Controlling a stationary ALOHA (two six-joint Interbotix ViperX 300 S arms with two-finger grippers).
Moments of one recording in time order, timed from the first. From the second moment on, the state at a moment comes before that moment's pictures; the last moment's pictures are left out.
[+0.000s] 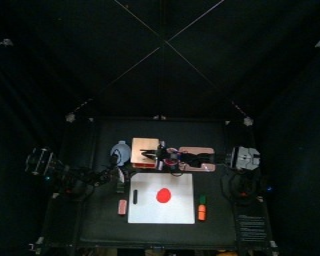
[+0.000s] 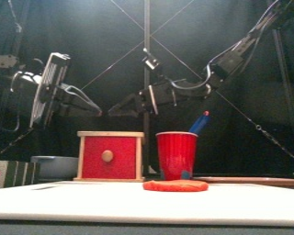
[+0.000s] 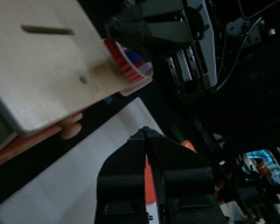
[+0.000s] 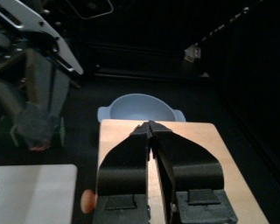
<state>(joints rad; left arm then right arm) -0.13 -0.16 1.18 -0.64 -0.87 -0.57 -0.33 0.30 0.45 -0.28 -0.65 -0.01</state>
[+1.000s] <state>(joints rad) -0.07 0.05 1.04 -0.83 -0.74 -0.85 -0.35 0.40 0.34 -0.28 -0.51 0.00</state>
